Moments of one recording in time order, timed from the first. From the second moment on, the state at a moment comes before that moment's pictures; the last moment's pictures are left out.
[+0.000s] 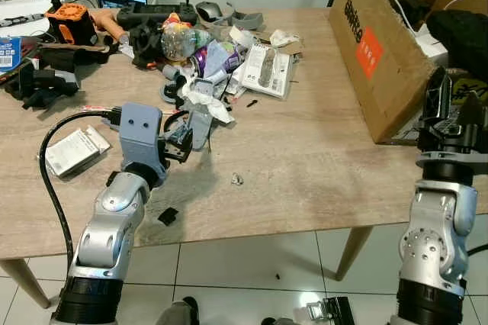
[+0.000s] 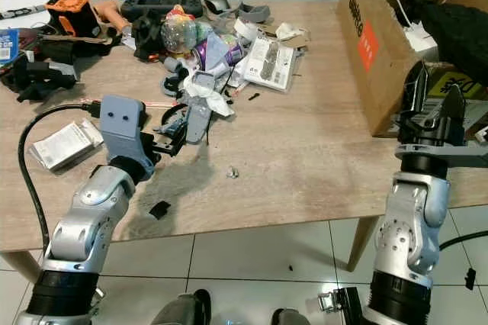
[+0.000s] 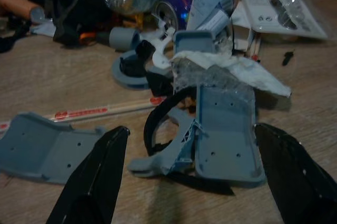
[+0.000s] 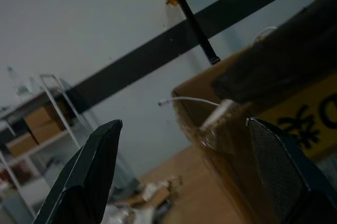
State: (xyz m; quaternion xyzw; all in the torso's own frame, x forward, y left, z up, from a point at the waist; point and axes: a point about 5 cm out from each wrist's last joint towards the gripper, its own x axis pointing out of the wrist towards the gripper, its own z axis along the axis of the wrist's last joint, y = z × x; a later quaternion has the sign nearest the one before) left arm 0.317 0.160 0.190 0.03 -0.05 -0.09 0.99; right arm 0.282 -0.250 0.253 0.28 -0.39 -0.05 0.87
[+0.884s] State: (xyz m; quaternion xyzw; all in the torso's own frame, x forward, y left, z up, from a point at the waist) left arm 0.313 0.157 0.188 0.06 -0.06 -0.12 0.99; right arm 0.287 -0.267 0.239 0.36 -0.41 -0.06 0.84
